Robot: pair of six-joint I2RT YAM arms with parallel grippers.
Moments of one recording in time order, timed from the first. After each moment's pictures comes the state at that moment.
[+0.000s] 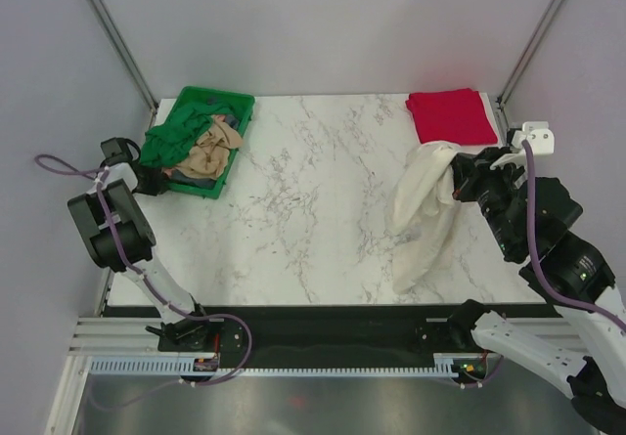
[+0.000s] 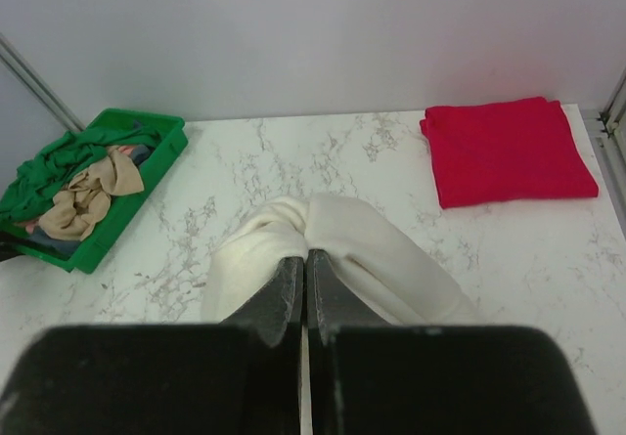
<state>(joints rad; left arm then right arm) 0.47 1.88 1.25 -0.40 0.15 -0.92 0.70 0.74 1.30 -0.60 0.53 0.25</state>
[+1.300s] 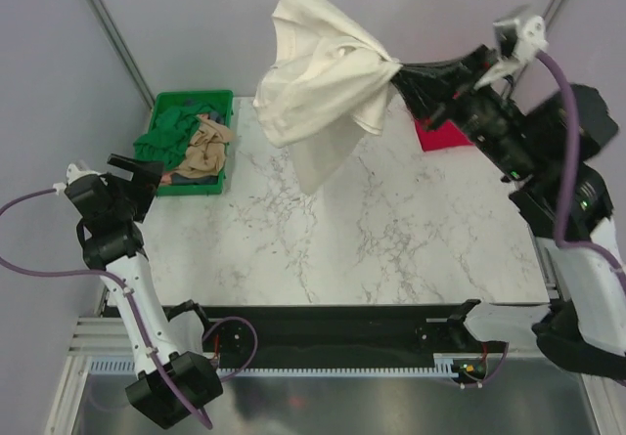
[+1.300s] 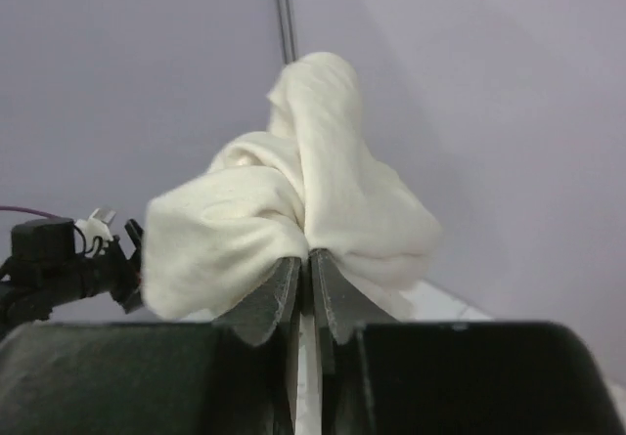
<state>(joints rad) 0.56 0.83 0.88 -0.47 0.32 -0.79 0.70 1.29 2.03 -0.45 -0.07 0.16</state>
